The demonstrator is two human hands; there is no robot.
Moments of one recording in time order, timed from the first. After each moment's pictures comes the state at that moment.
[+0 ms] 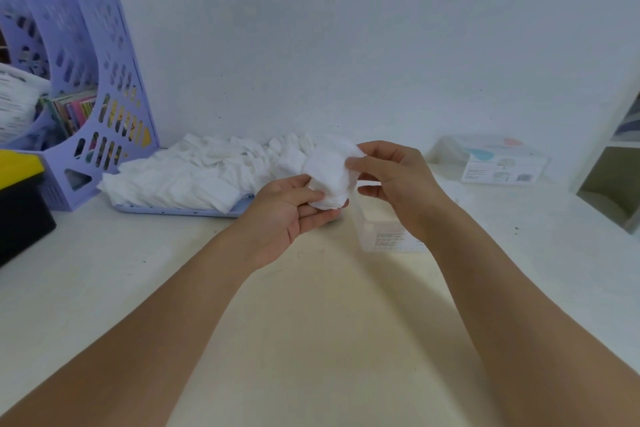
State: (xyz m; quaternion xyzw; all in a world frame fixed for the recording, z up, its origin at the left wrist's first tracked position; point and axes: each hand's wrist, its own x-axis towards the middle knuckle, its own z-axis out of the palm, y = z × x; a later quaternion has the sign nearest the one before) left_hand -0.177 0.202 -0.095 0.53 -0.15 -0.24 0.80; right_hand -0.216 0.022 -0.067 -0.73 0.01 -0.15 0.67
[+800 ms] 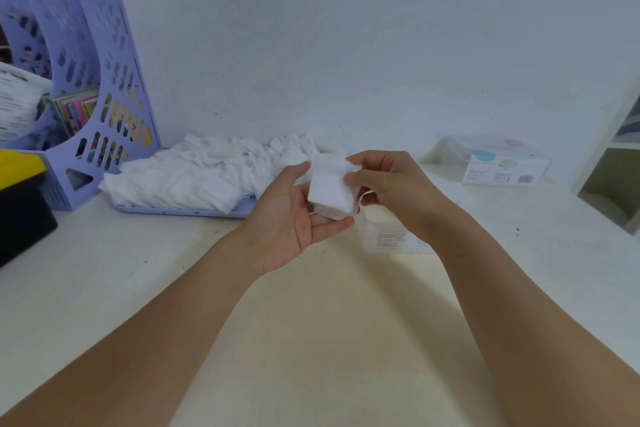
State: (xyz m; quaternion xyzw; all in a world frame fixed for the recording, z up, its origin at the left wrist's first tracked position) left_hand -0.178 0.199 -0.097 0.45 -0.11 -0.32 0.83; right_hand -0.213 0.020 -0.071 -0.79 -0.02 -0.10 0.60
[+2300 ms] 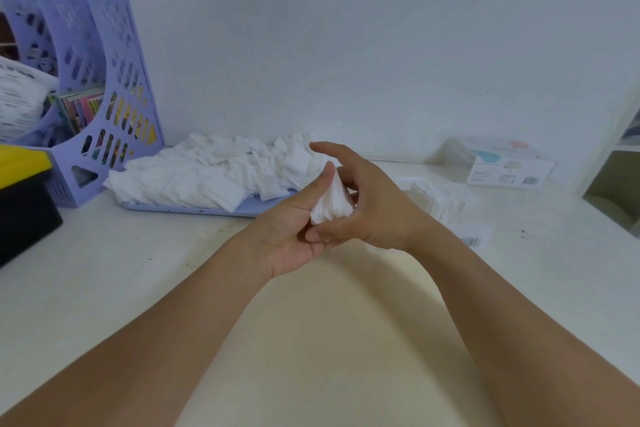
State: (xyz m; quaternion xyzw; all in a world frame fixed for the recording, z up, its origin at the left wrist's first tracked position) left_hand -0.196 0.198 -0.089 0.43 -0.11 -0.36 0.82; right_hand -0.217 0.046 -0.083 -0.86 -0.19 -0.11 0.46
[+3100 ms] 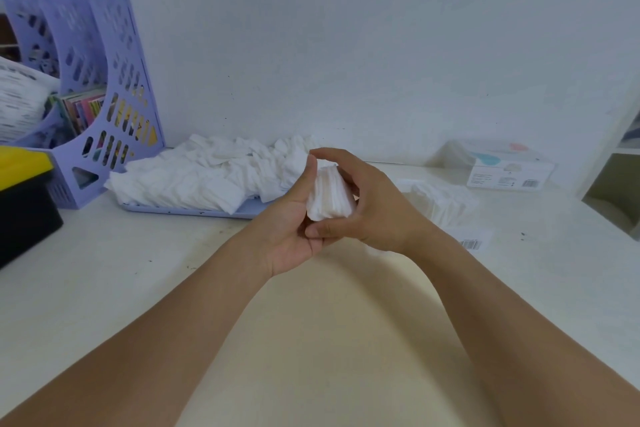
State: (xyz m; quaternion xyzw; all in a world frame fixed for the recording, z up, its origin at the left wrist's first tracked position) left_hand -0.189 0.197 -0.090 0.42 -0.08 -0.34 0.84; right_hand -0.214 0.045 -0.087 -0.86 -0.19 -0.15 0.44
